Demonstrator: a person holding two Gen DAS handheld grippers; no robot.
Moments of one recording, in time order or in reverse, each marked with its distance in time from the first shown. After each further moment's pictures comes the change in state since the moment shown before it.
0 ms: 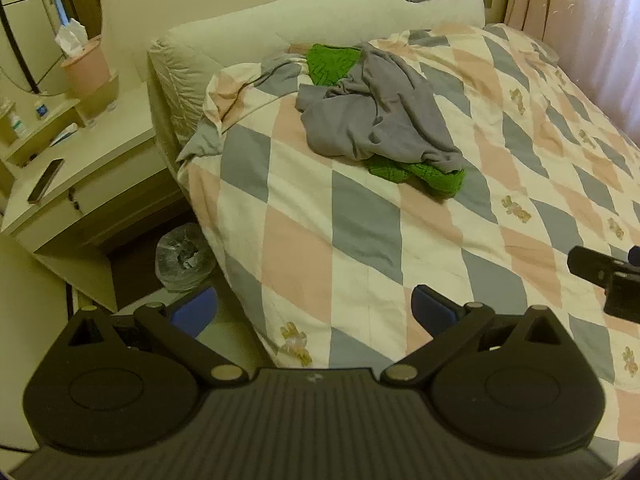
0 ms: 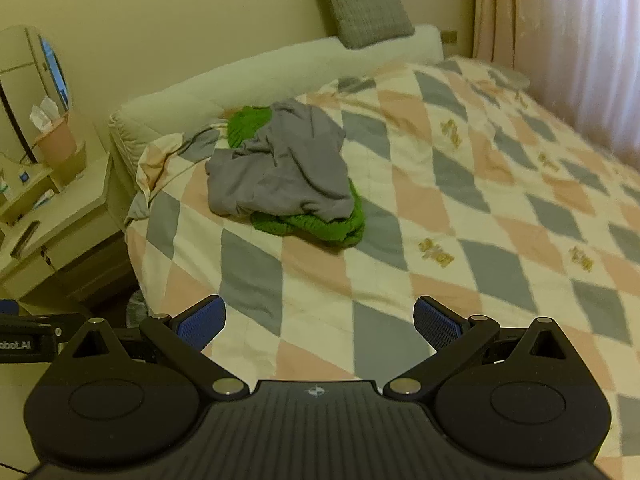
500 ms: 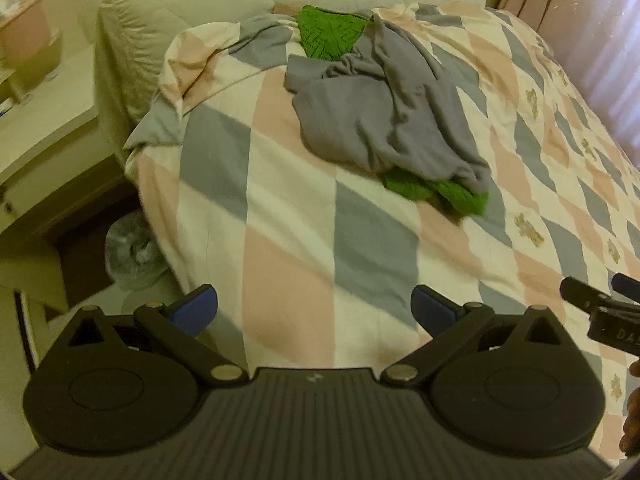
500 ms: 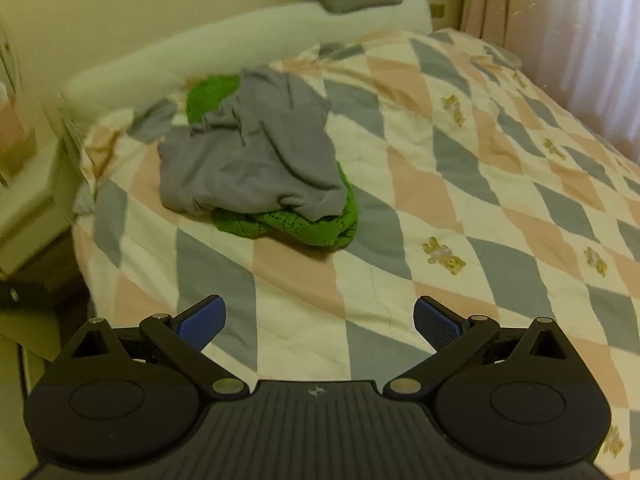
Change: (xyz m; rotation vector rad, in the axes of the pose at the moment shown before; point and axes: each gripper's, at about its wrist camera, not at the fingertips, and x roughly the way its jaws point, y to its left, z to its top) left arm 0.151 0.070 0.092 -0.031 0.123 -0.161; right arm 0.138 0.018 0.043 -0.006 0.093 -0.117
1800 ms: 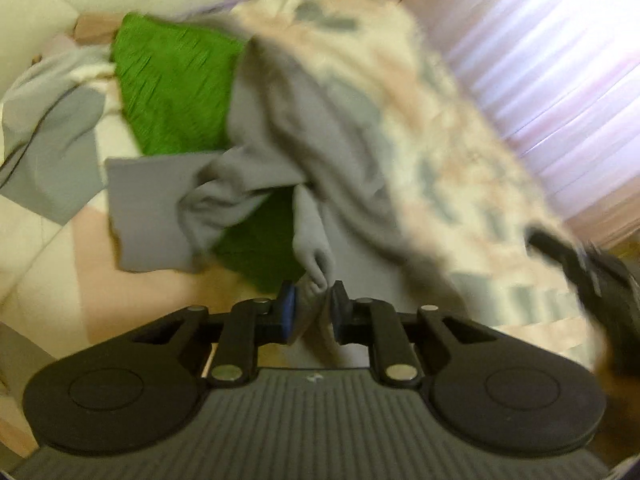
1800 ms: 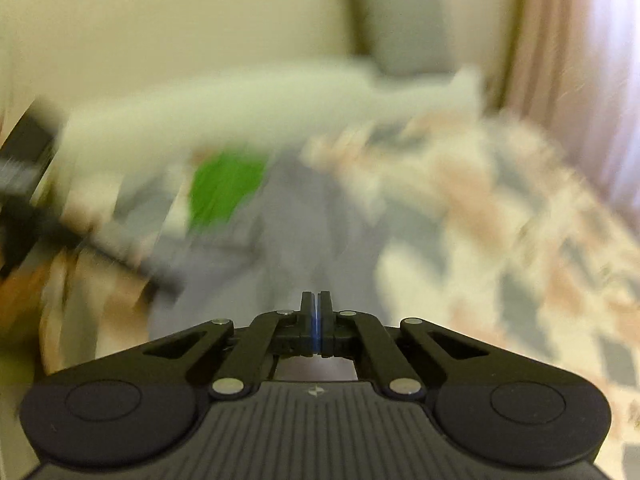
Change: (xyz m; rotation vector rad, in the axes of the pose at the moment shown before) left arm 0.189 0.020 0.235 0.157 0.101 -0.576; right arm 0.111 0.046 0.165 -0.108 -0.251 0.001
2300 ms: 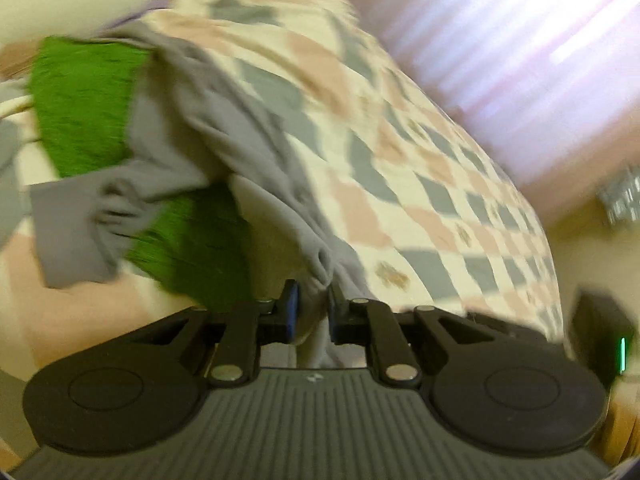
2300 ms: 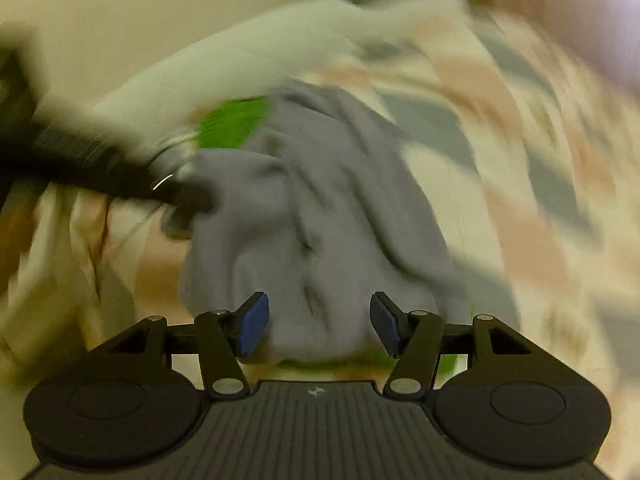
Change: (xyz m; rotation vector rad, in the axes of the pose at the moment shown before) left arm 0.013 -0.067 -0.007 0.159 0.081 -0.114; right arm 0.016 -0.006 -0.060 0.320 0.239 0.101
